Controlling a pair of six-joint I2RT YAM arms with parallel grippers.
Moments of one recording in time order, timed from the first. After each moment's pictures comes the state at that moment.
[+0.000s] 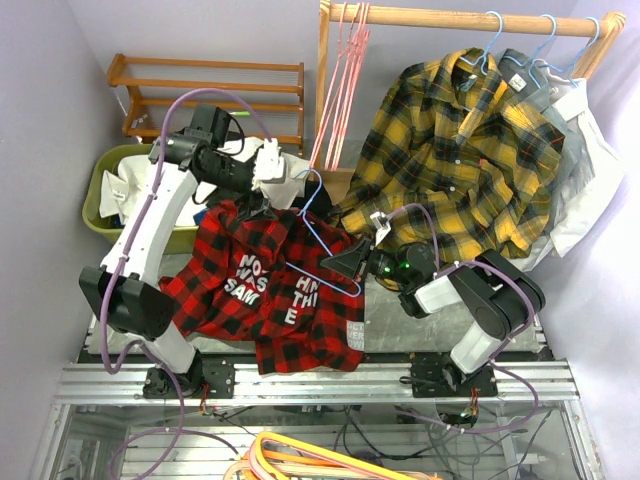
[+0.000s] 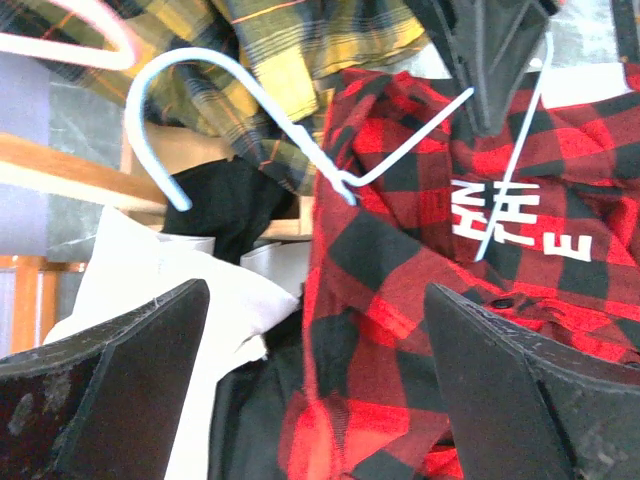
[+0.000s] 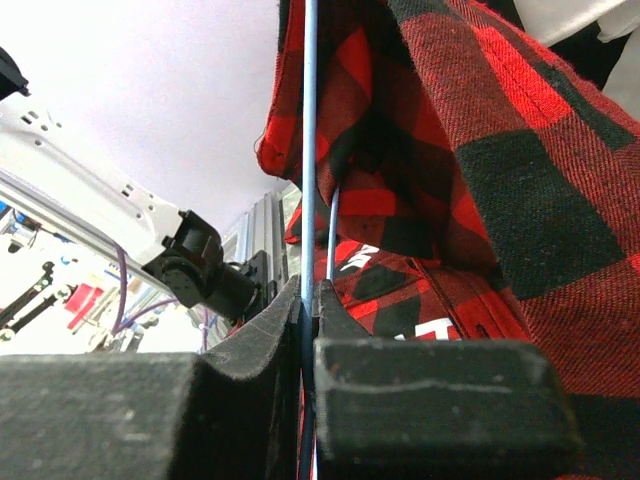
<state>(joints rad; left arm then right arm) -0.30 1.61 1.79 -1.22 0.88 1.26 0.56 1.68 0.37 1.51 -0.70 0.86</state>
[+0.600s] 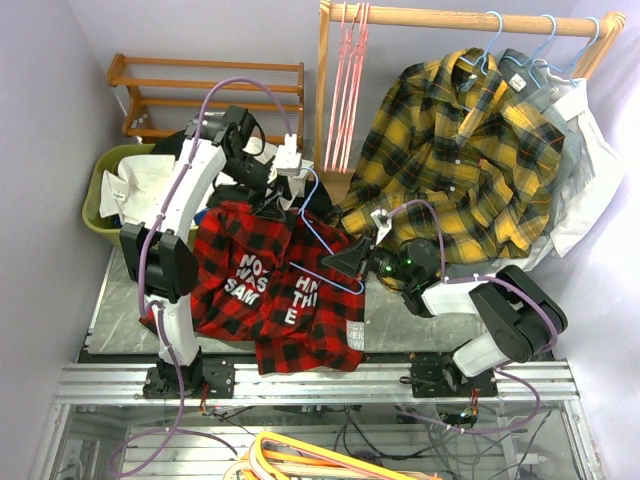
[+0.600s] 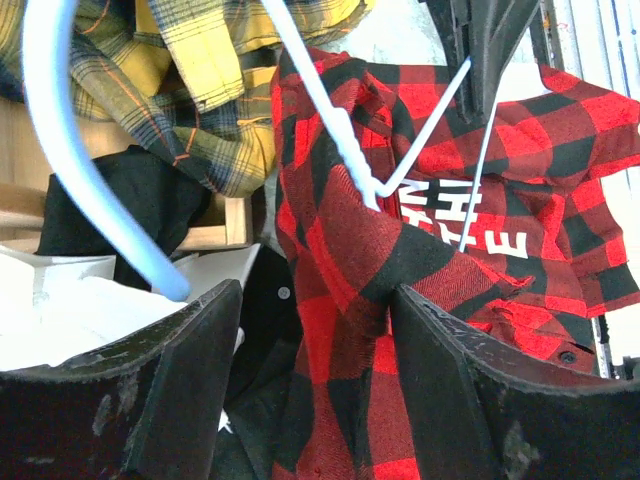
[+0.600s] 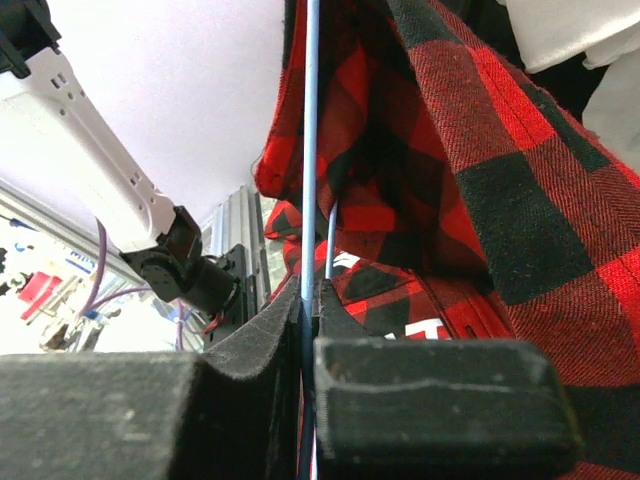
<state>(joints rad) -0.31 1.93 2.04 -1.47 0.91 1.30 0.57 1.51 0.38 1.27 -0.68 0.74</state>
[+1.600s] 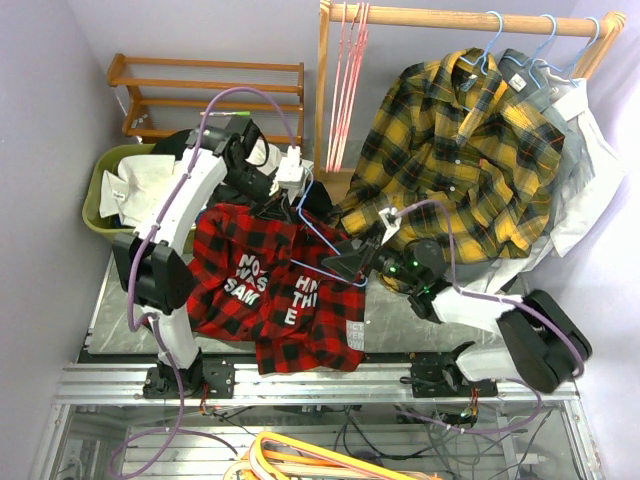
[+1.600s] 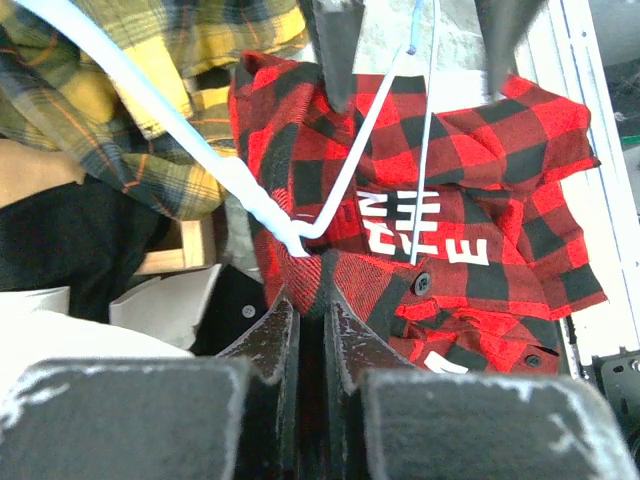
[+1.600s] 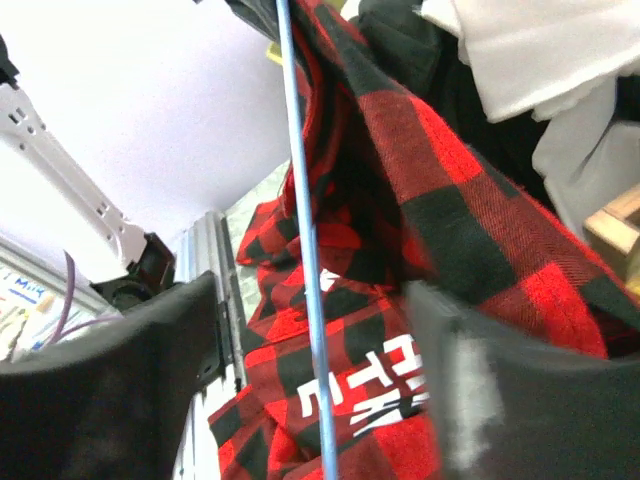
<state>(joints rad) -0.36 1.85 1.91 -1.47 0.93 1.32 0.60 1.37 0.38 1.10 -0.57 0.65</state>
